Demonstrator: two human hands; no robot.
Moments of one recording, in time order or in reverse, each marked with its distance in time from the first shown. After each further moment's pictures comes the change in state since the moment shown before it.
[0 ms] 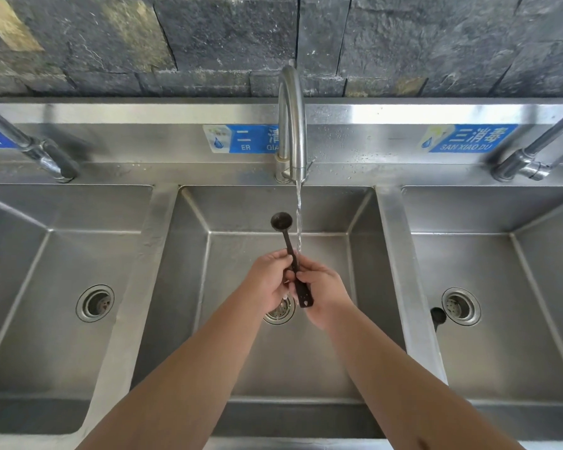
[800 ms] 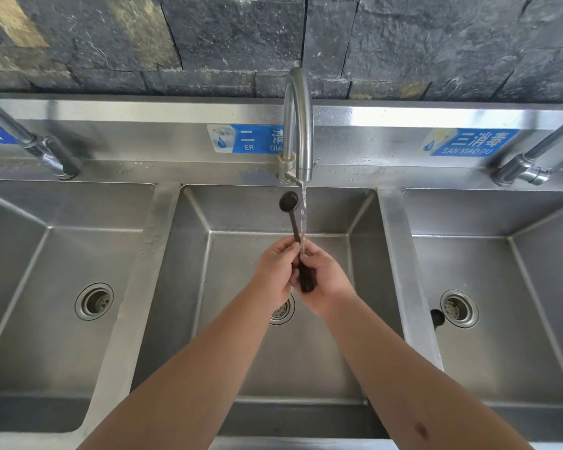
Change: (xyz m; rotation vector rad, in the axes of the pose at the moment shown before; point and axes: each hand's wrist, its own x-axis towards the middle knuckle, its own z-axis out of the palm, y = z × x) left_hand 0.003 0.000 0.010 0.027 0.000 0.181; right_hand 0.008 -0.014 0.014 0.027 -0.067 0.006
